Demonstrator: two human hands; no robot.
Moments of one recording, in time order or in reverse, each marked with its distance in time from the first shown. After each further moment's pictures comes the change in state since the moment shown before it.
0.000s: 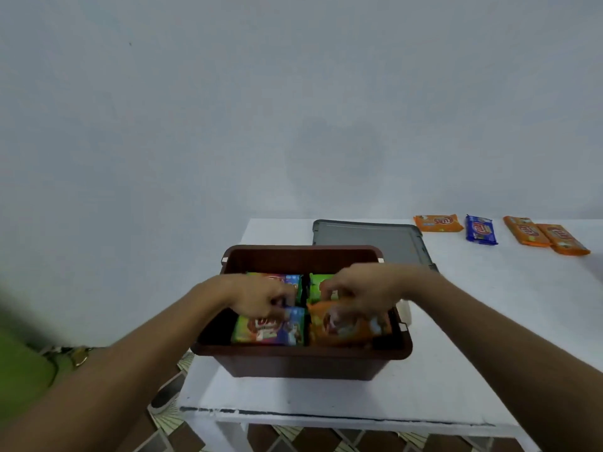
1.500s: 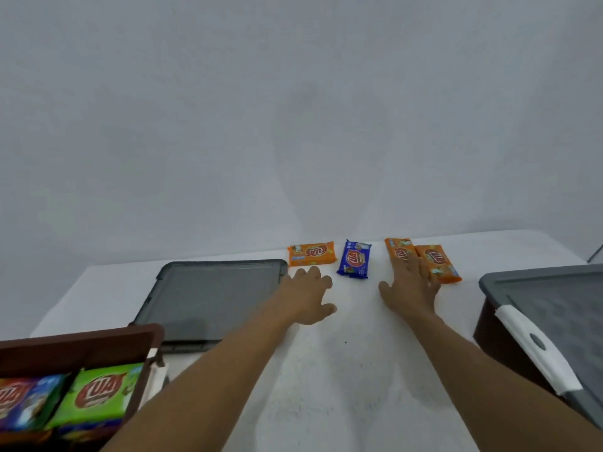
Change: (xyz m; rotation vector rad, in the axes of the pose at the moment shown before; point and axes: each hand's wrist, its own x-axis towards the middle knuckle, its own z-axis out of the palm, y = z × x) left_hand 0.353 0.265 -0.050 0.225 0.288 -0.047; right_hand -0.107 0.438 0.083 0.303 0.715 1.030
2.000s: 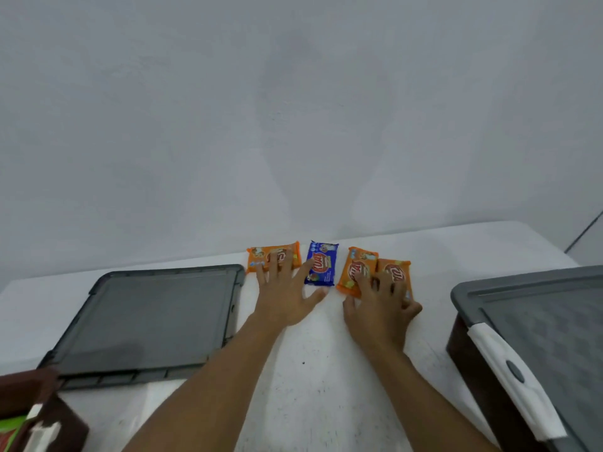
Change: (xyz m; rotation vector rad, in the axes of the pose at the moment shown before) left_hand 0.099 0.010 0.065 -0.084 0.333 -0.154; right_hand -0.018 0.012 0.029 -0.144 0.300 -0.048
